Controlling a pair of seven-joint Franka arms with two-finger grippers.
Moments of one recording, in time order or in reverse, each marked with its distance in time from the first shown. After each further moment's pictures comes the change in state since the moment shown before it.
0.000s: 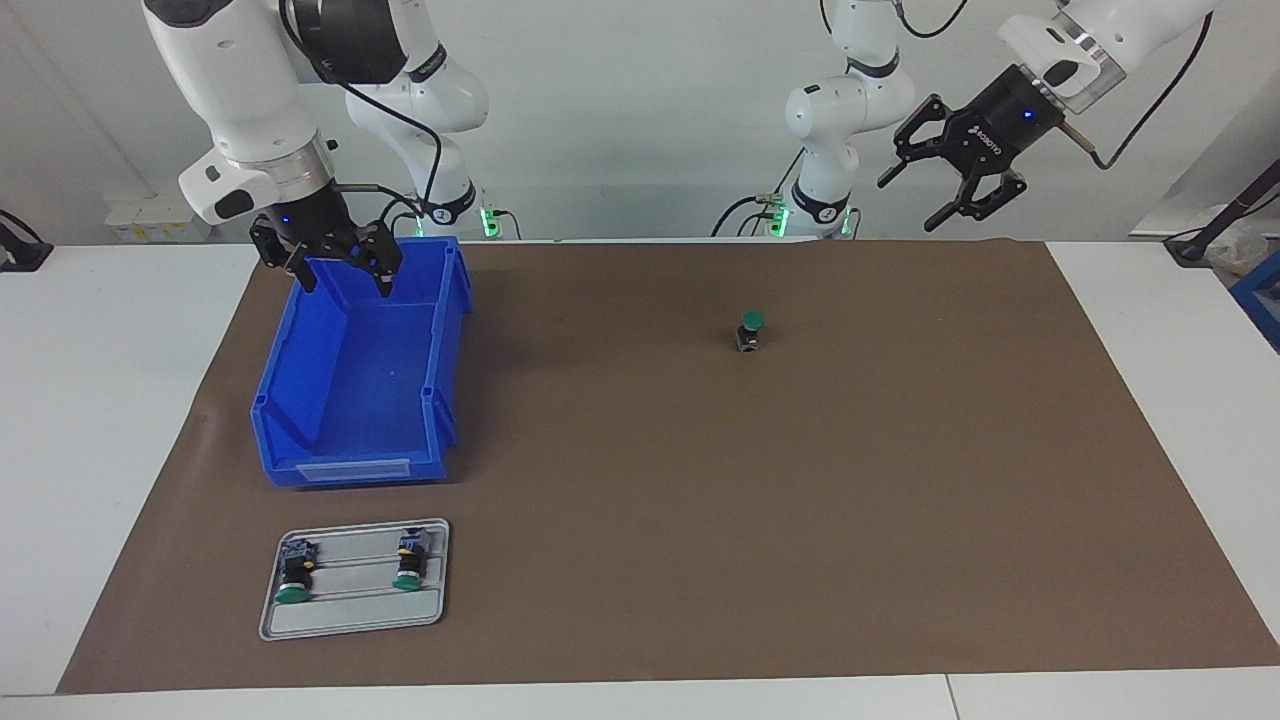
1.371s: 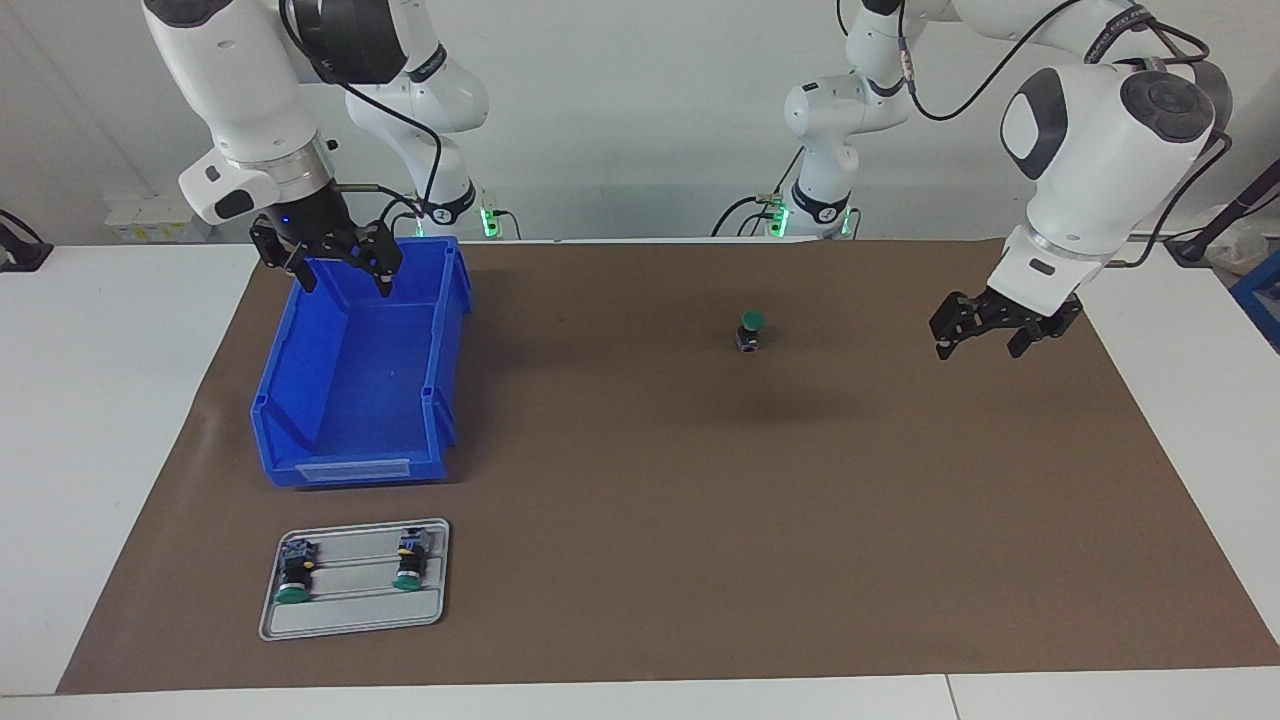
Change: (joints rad) left arm -0.070 0.397 -0.035 0.218 0.528 0.141 -0.475; right arm 0.000 0.000 0.000 0.000 0.000 0.000 0.000
